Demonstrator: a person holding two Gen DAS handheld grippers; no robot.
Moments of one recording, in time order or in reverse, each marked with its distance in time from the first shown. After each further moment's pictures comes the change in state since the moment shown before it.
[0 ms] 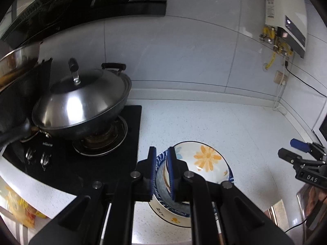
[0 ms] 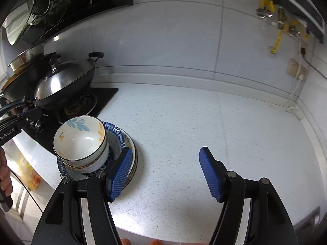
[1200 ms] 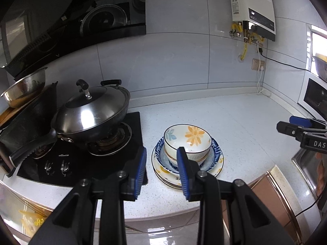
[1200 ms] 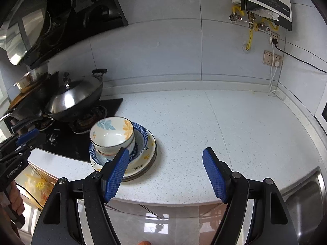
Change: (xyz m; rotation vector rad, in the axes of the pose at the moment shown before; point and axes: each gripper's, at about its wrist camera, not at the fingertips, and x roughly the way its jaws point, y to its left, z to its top) left arm -0.104 -0.006 -0.050 0.158 -0.076 -0.004; right arm -0.096 0.041 -0.037 0.155 -0.075 -0.030
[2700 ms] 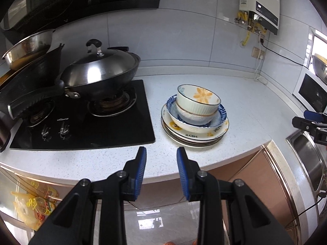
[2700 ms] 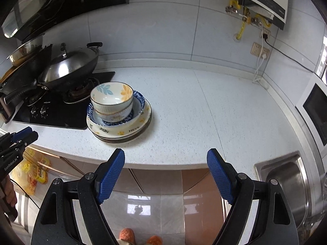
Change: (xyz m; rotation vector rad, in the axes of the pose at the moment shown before) left arm -0.014 0.057 -0.073 -0.072 0.137 -0.071; right arm -0.032 0.048 -0.040 -0.055 0.137 -0.170
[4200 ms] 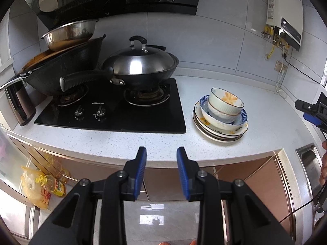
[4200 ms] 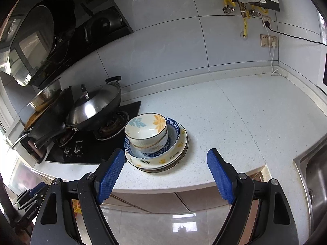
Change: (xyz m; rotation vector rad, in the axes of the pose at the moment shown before) left arm -0.052 0.054 -0.023 -0.127 0.007 0.118; right arm -0.008 0.012 0.010 0.236 -0.123 0.223
